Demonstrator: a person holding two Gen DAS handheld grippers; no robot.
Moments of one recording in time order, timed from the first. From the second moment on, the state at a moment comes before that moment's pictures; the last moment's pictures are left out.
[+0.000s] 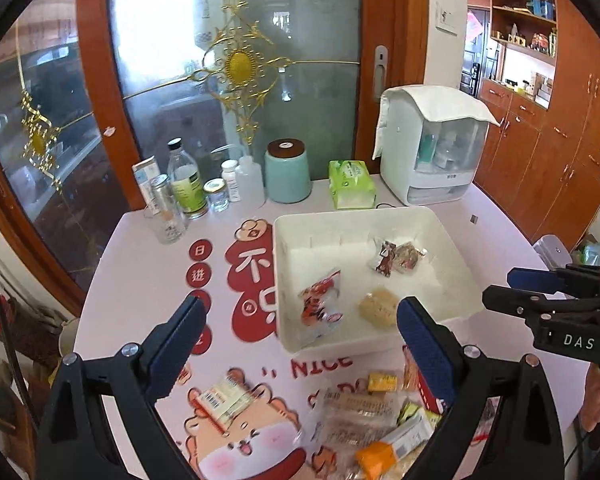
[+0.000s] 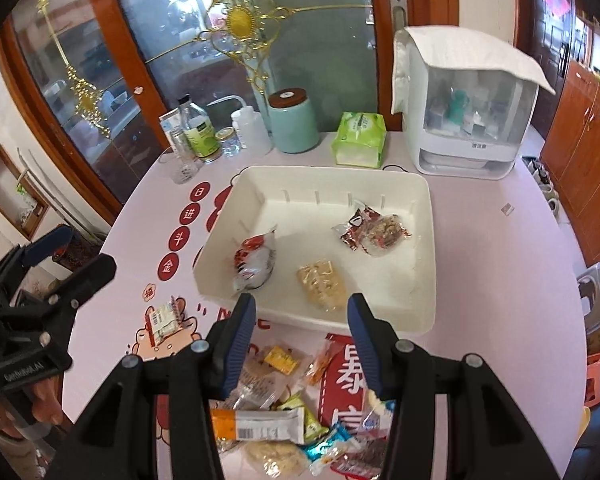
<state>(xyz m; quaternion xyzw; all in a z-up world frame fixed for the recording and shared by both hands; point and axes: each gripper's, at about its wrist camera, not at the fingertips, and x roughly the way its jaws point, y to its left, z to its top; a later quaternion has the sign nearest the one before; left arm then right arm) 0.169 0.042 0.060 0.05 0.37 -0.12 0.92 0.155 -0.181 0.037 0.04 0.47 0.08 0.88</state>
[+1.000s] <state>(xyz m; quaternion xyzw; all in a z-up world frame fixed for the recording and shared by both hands) 0.194 0.142 -0.062 0.12 0.47 -0.14 0.86 0.160 -0.083 -0.069 -0.05 0.56 0.15 0.81</state>
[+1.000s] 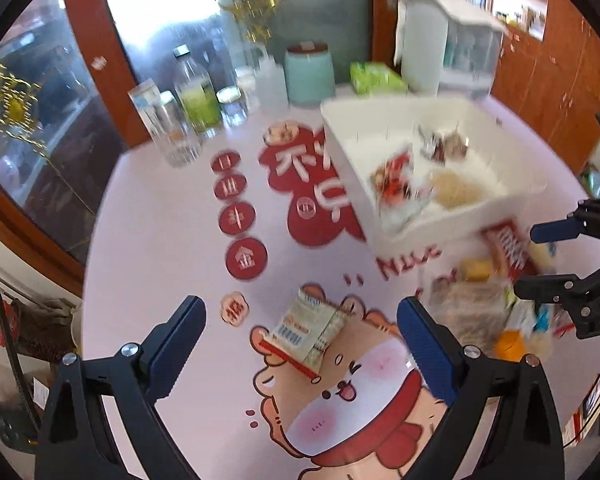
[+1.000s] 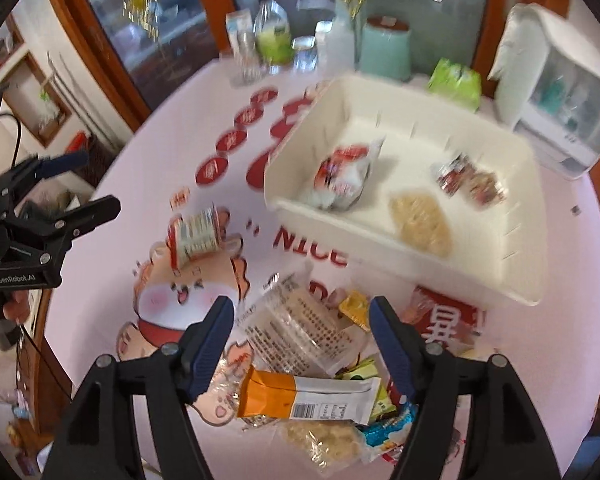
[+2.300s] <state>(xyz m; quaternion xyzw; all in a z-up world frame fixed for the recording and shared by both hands) 0.240 0.137 -0.188 0.10 0.59 -0.14 0.79 0.177 -0.035 -0.185 -0.17 0.63 0.21 0.73</state>
